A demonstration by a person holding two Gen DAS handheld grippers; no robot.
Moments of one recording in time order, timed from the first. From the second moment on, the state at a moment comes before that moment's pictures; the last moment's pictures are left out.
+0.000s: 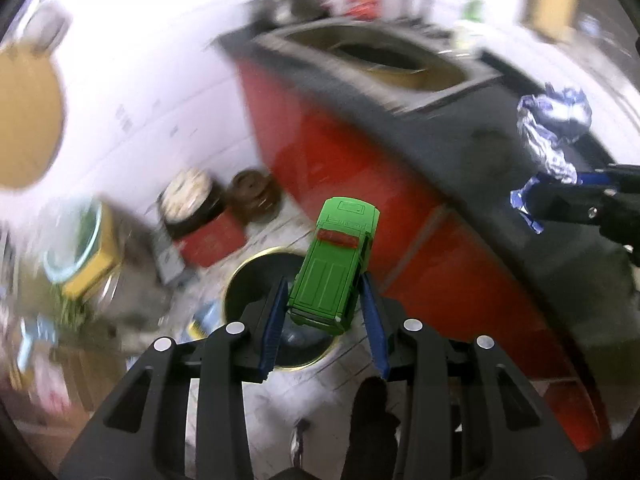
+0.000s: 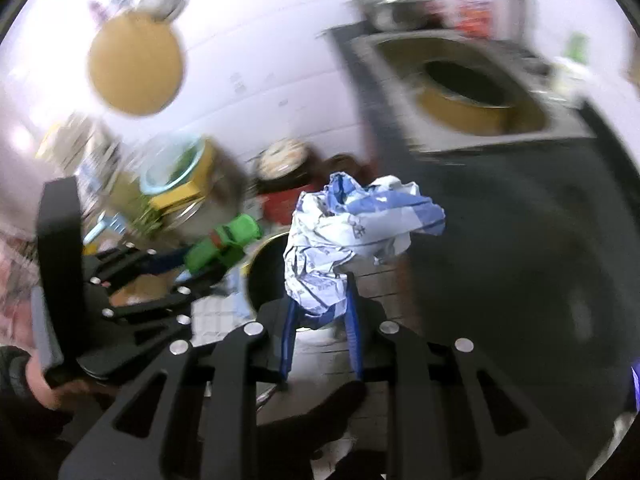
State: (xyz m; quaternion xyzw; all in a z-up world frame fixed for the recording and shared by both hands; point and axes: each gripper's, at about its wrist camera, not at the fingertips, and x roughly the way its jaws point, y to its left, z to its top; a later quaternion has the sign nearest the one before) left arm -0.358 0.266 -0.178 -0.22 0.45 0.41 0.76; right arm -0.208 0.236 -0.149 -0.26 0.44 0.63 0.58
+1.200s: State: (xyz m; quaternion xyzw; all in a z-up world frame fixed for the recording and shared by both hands) left arm -0.395 0.318 -0.250 -0.24 0.46 0.39 0.76; right arm -0.226 0.326 -0.217 -0.30 0.50 0.61 0.54
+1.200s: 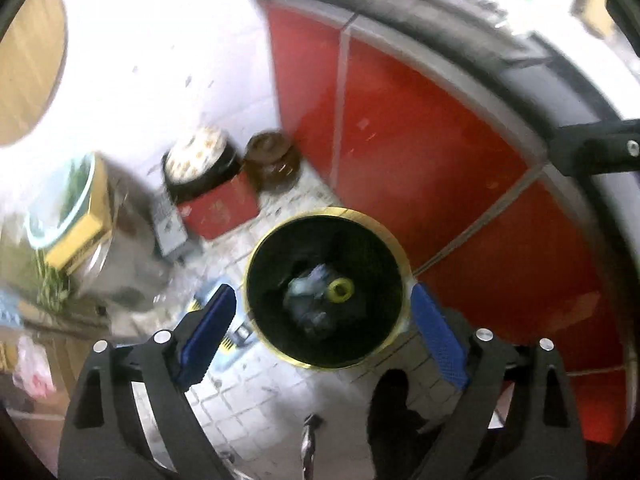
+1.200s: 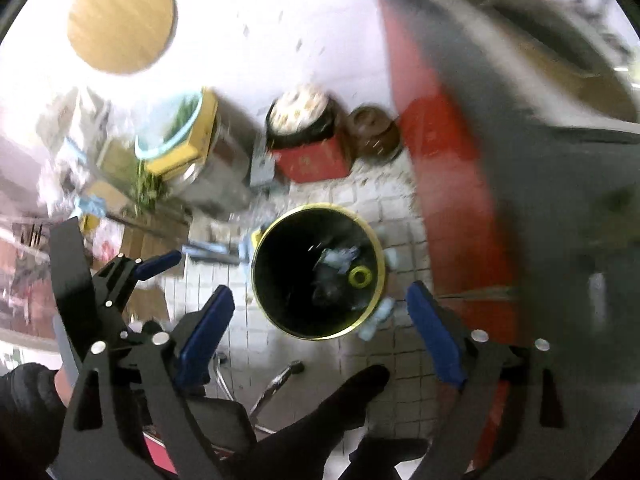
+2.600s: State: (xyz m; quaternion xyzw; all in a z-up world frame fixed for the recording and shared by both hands) left arm -0.014 -0.058 -0.079 0.10 0.40 -0.12 0.90; right arm -0.022 -0.272 -0.054 0.04 0.46 0.11 0.88
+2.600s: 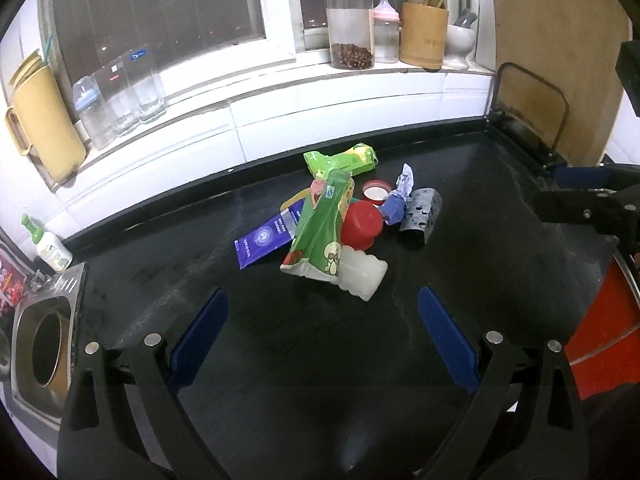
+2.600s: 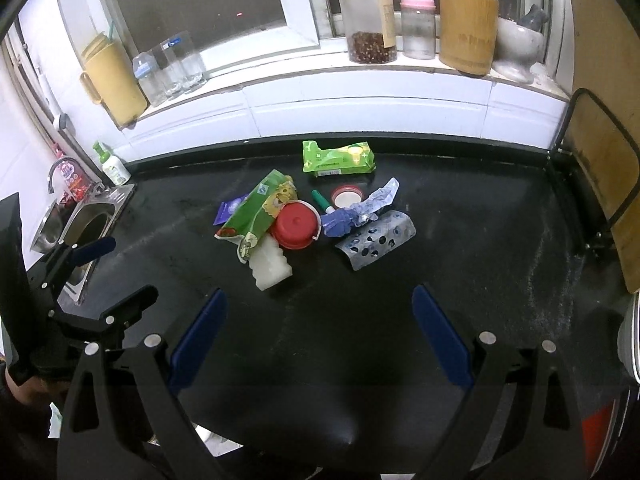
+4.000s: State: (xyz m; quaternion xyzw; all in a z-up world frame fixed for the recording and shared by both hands) left arm 0.128 -0.094 -0.154 0.09 0.45 -0.16 0.87; right arm 0.196 -0.296 -0.172 0.09 0.56 0.12 0.82
